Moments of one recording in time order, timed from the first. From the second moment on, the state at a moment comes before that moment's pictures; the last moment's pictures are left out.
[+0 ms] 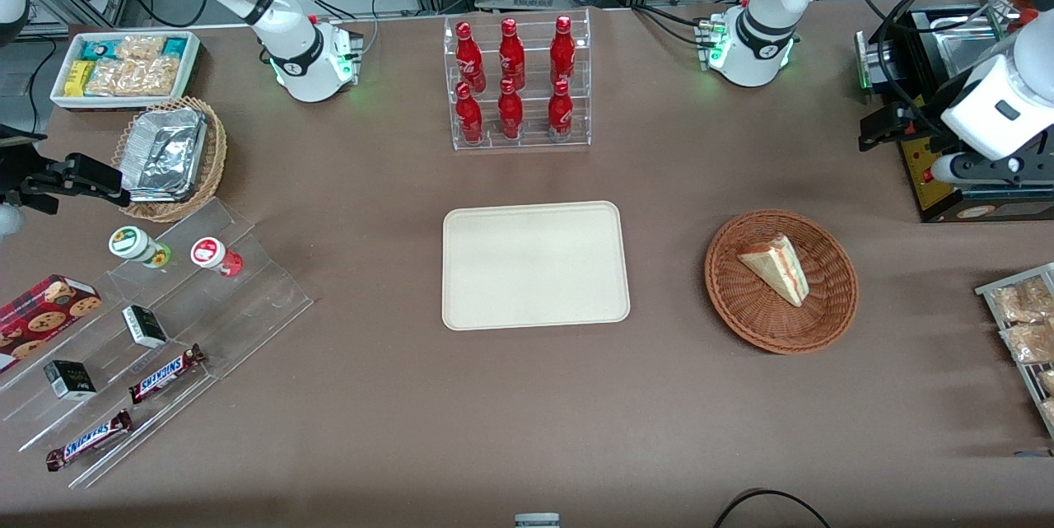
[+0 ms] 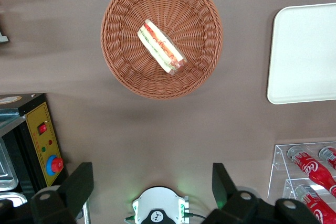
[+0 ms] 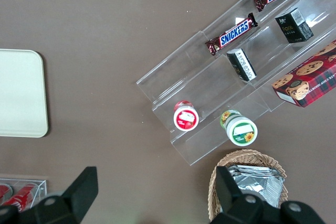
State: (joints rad) arm -0.06 -0.04 0.00 -1.62 -0.02 1.40 -0.02
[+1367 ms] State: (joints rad) arm -0.07 0.03 -0.01 -1.99 -0.02 1.97 -0.10
